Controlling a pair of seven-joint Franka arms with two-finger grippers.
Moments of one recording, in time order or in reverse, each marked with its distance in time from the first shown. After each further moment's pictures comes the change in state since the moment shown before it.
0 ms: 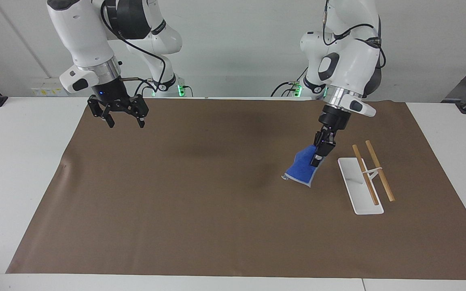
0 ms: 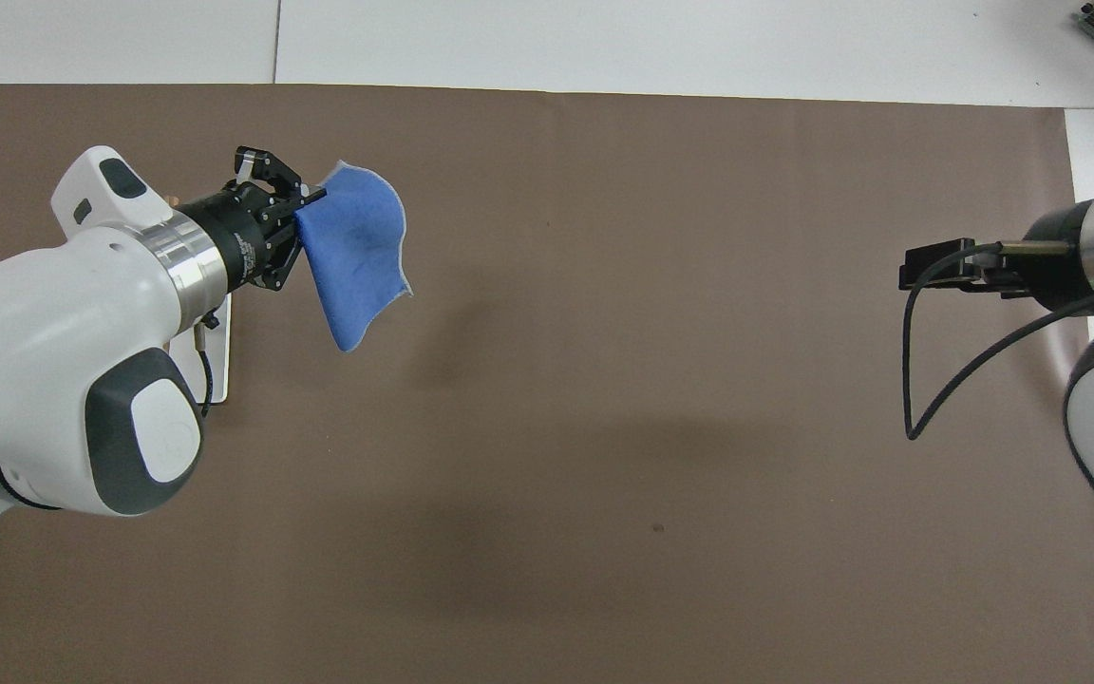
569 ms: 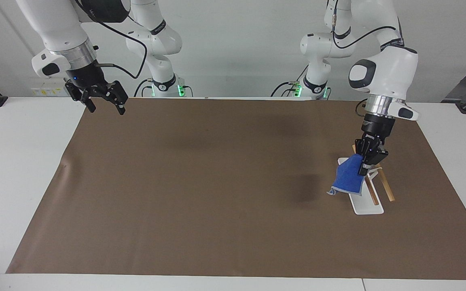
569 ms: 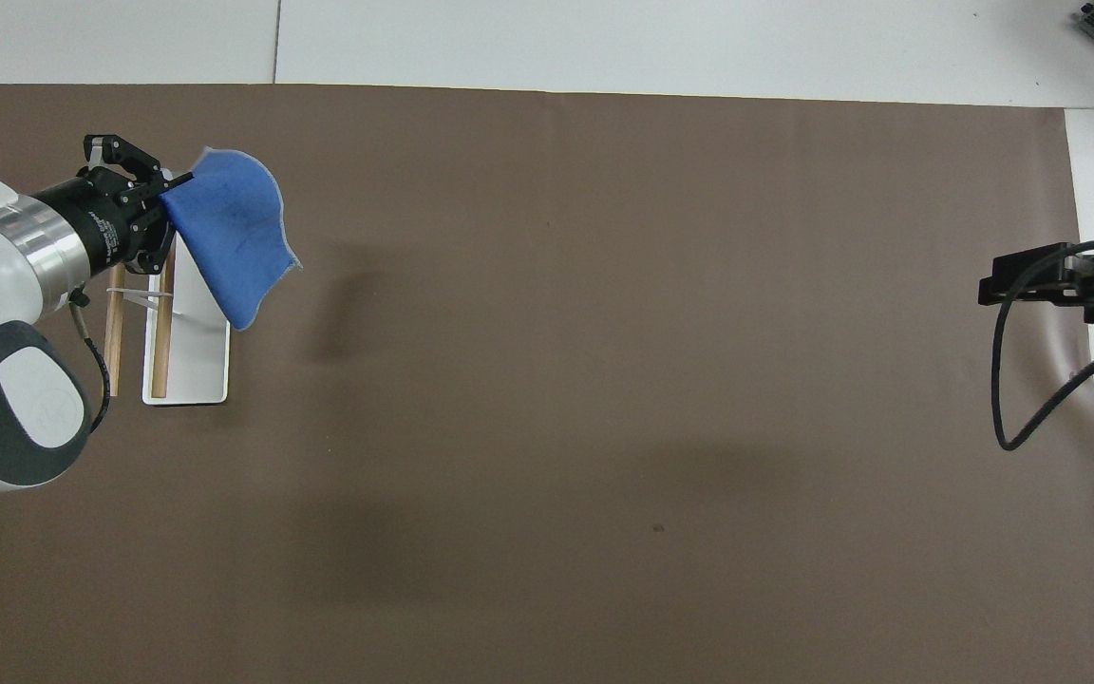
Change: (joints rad) left arm 0.183 0.000 0.001 -0.034 0.001 0.018 0.009; right arm -0.079 -0.007 -0.002 0.054 -0.001 -0.117 0.001
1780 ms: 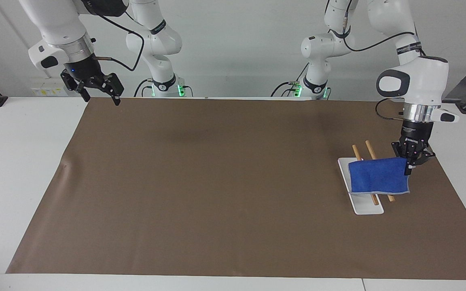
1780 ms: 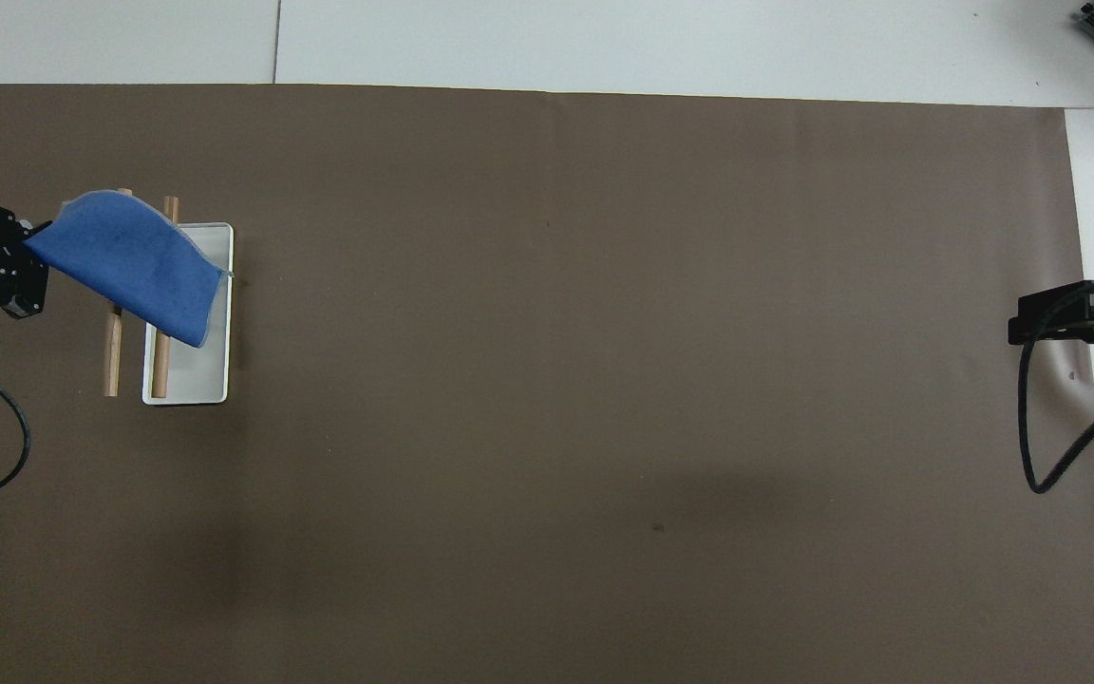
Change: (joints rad) left arm 0.231 -0.001 -0.001 -0.111 0.000 0.054 -0.056; right arm -0.005 -0.029 0.006 0.005 -0.070 -0.104 -0.022
